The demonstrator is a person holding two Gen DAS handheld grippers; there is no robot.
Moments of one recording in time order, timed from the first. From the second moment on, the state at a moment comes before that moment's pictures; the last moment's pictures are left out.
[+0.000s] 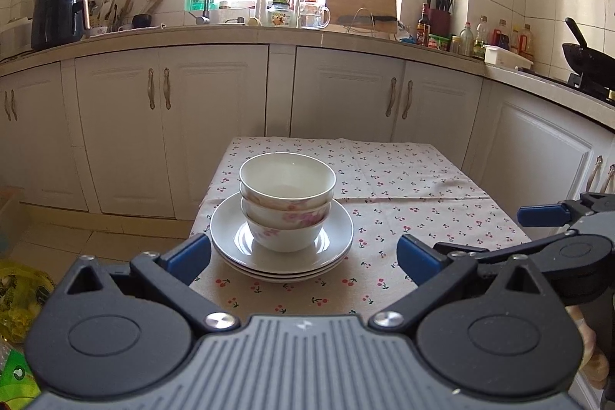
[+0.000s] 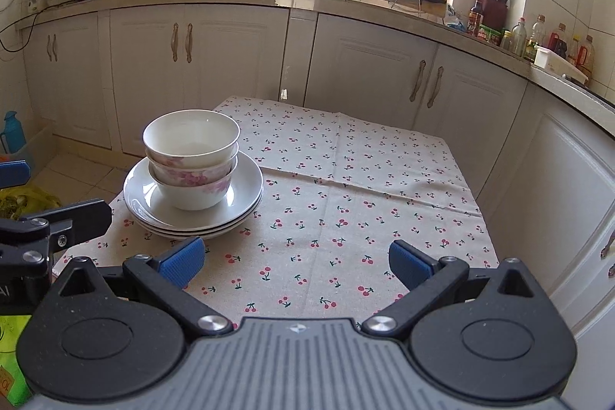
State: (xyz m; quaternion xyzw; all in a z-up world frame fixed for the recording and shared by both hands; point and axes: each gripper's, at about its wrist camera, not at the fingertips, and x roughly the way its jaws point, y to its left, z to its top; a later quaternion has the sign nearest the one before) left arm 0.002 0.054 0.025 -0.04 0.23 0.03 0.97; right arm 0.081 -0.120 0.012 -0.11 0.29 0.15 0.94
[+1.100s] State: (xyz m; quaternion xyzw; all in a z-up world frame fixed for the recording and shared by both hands) left arm -0.006 0.050 0.028 -0.05 0.21 0.03 0.98; right arm 0.068 -0.123 0.019 -0.11 0.25 0.14 0.95
